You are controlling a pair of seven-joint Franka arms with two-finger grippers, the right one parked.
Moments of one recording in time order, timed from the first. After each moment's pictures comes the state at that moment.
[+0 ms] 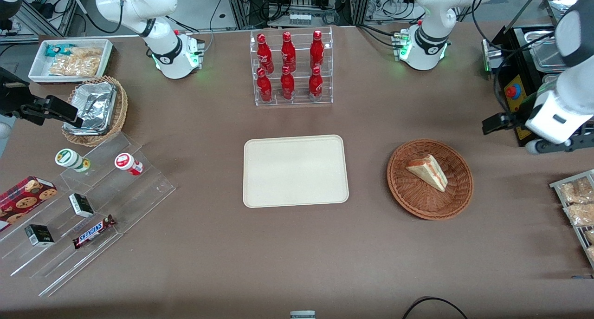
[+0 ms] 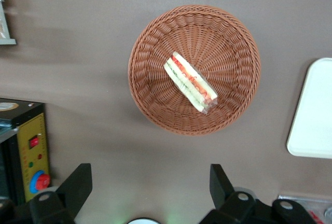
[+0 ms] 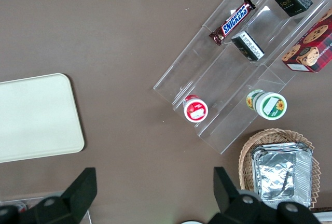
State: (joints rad) arm 0.05 0.03 -0.09 -1.76 0.01 1.64 -0.19
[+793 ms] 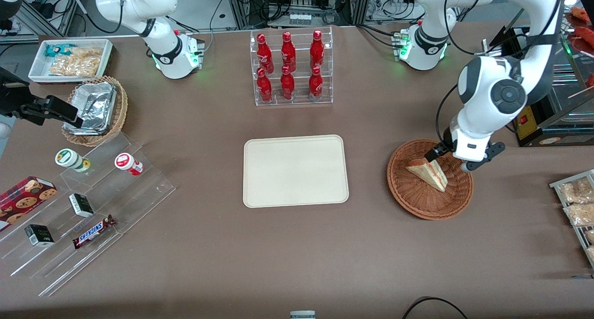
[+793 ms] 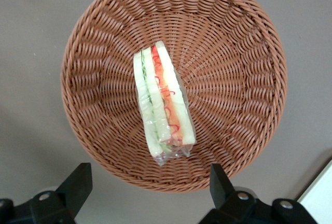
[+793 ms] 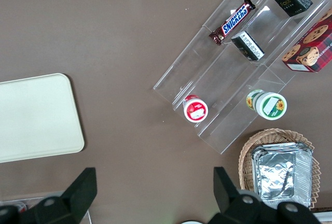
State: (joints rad) arm -0.07 0.05 -0.11 -2.25 0.01 2.27 -0.80
